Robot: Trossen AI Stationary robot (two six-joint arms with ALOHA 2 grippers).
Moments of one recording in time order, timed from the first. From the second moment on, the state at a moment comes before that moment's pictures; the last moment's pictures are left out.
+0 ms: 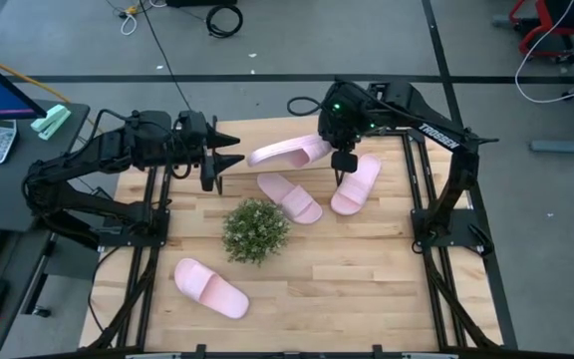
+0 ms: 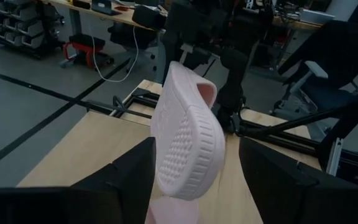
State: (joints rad) left arm 0.15 1.06 1.37 -0.56 -0.11 -0.20; right arm -0.34 1.77 2.20 -1.50 0.04 -0.24
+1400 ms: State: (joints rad) left arm 0.15 1.11 1.37 -0.58 -0.07 -0.20; right arm -0.22 1.77 2.30 -1.41 -0.17 -0.05
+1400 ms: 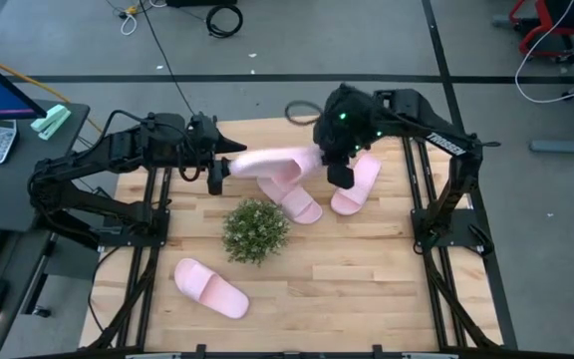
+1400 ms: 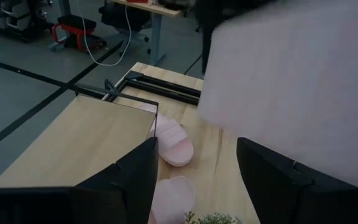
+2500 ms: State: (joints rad) left arm 0.15 1.02 1.37 -0.71 -0.09 -0.19; right arm -0.34 1.77 2.08 -0.62 -0.32 0.48
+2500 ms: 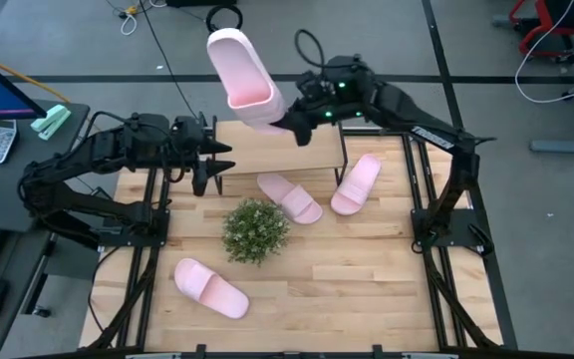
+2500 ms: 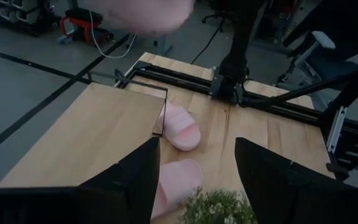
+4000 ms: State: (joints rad) left arm 0.15 0.90 1.37 -0.87 -0.14 -0.16; right arm -0.30 1.97 1.58 0.06 -0.37 1.52
